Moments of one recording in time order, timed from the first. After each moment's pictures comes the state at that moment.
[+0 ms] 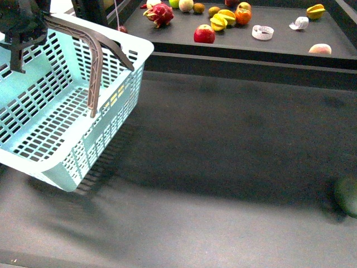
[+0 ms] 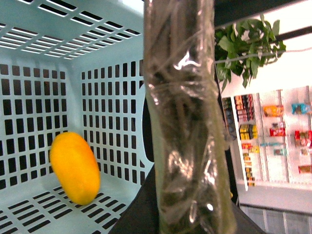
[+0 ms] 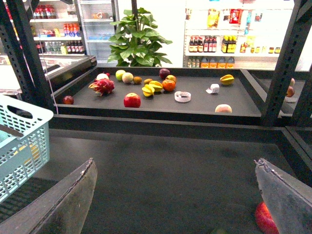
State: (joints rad) left arm -0.07 2.10 1.20 0.58 -0.29 -1.25; right arm 0.00 0.00 0.01 0.00 0.00 0.00
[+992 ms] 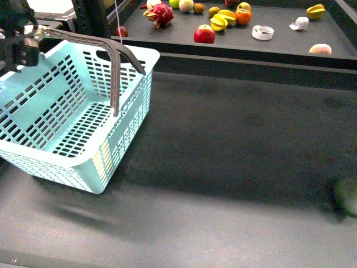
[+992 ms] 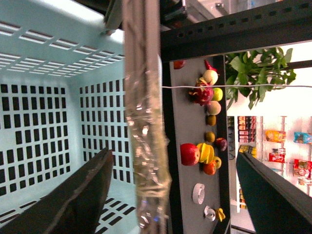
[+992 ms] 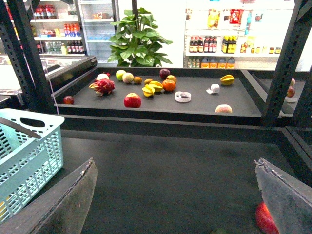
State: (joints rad) left arm -0.04 2.07 1.20 0.51 -0.31 -1.33; right arm 0.00 0.00 0.01 0.00 0.00 0.00
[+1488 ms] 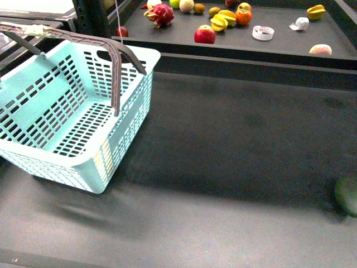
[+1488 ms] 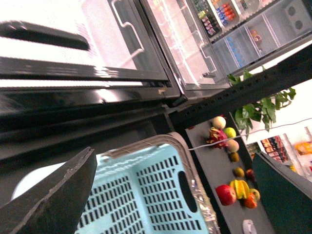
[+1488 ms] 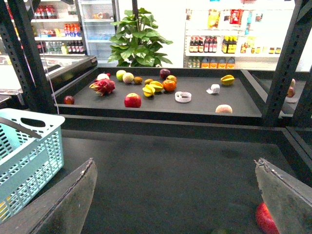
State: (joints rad) left arm 0.26 1.58 0.64 0.74 -0.22 -0.87; right arm 0.00 0.00 0.01 0.00 0.00 0.00
